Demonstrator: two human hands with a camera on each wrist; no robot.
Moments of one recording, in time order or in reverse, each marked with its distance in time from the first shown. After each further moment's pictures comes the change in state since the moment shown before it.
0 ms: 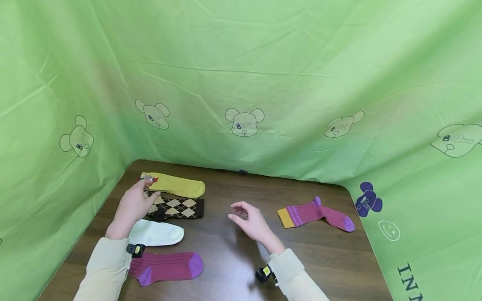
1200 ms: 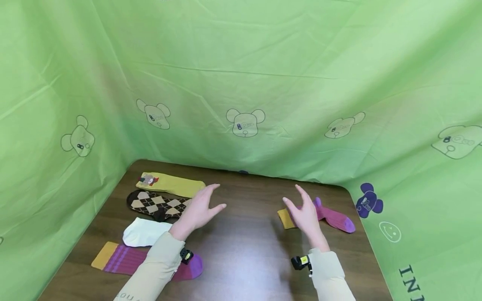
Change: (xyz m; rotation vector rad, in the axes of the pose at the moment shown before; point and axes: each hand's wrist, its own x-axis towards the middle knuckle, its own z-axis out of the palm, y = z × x) left_hand 0.007 0.114 0.113 -0.126 -0.130 0.319; right_hand -0.028 0.058 -0.127 -0.224 0.373 0.277
